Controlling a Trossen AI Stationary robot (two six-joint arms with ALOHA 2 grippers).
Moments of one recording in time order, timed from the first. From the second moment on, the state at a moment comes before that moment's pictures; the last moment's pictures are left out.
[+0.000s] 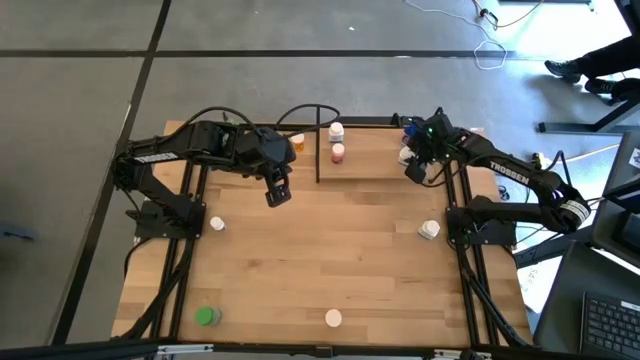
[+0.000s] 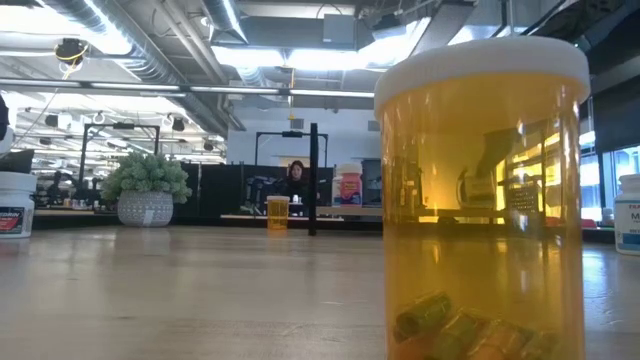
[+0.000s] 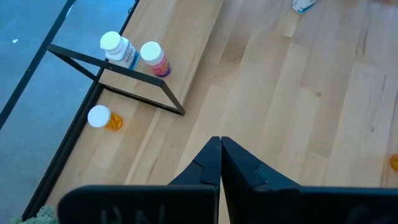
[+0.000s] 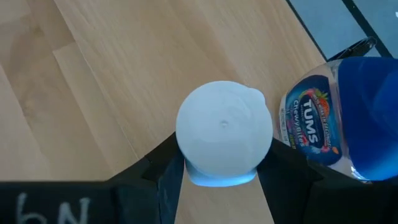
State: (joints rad) left arm -0.01 1.52 1.88 -1.21 -0.33 -0.26; right arm -0.85 1.08 0.69 -0.57 -0.07 -0.35
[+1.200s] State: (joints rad) left arm -0.01 1.52 1.88 -1.21 -0.33 -0.26; right arm -0.85 1.08 0.69 -0.56 -0.07 -0.32
